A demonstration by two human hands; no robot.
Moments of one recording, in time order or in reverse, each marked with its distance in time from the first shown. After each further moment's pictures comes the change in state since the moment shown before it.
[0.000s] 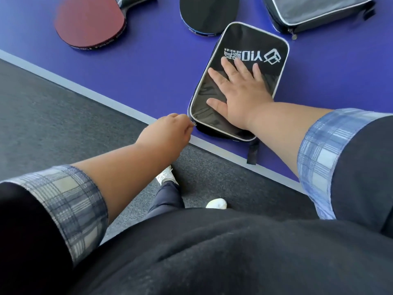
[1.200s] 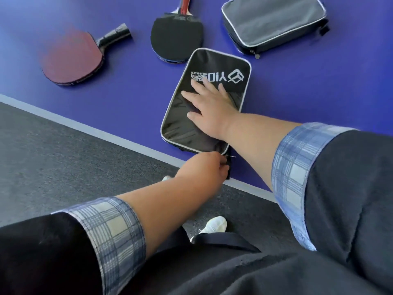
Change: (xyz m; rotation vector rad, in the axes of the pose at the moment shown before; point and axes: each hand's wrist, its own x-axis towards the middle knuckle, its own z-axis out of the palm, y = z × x) left_hand -0.001 0.131 0.039 -0.116 -0.299 0.006; right_hand -0.005 0.010 -0.022 0.358 -0.013 -0.058
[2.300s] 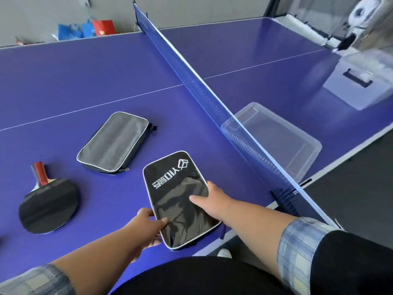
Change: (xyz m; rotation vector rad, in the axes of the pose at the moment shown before) left_hand 0.084 0.077 -0.076 -0.415 -0.420 -0.140; right_hand -0.205 0.075 -0.070 1.012 0.308 1.201
